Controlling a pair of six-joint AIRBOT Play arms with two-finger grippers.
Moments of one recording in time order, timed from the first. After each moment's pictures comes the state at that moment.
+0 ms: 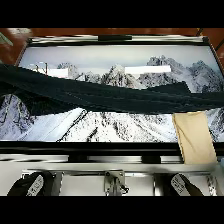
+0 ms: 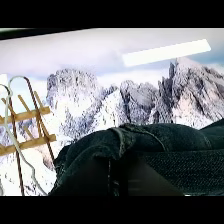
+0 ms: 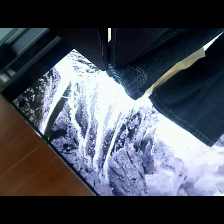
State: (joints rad) left arm 0.25 -0.75 1.46 1.12 -1.25 -1.14; right arm -0.67 -1.01 1.77 -1.62 1.47 1.53
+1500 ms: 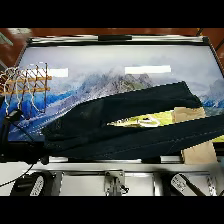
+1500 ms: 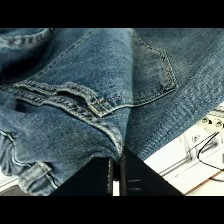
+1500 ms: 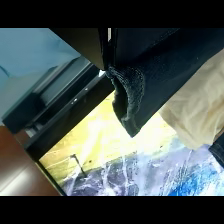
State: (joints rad) left arm 0.16 -0.43 0.73 1.00 -1.71 -1.26; right arm -0.67 -1.14 1.63 -1.76 1.50 1.51
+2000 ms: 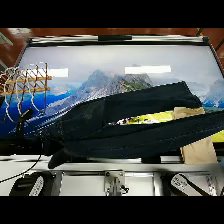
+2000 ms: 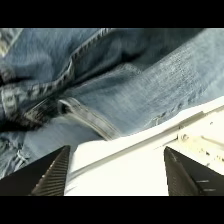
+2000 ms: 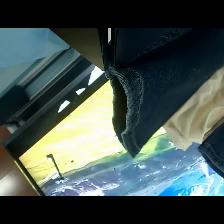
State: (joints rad) left arm 0.14 -0.49 0.61 0.97 -1.55 -1.29; right arm -0.67 -1.20 1.63 -1.73 1.47 1.51
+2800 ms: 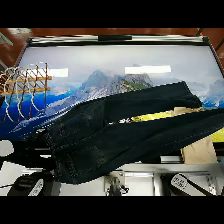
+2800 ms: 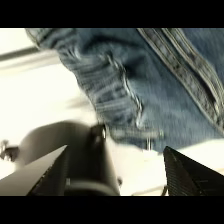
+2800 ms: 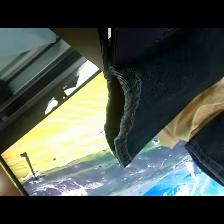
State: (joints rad) left arm -0.05 -0.50 0.46 1.34 -1.65 -1.44; right arm -0.67 -1.24 1.63 -1.67 1.46 1.51
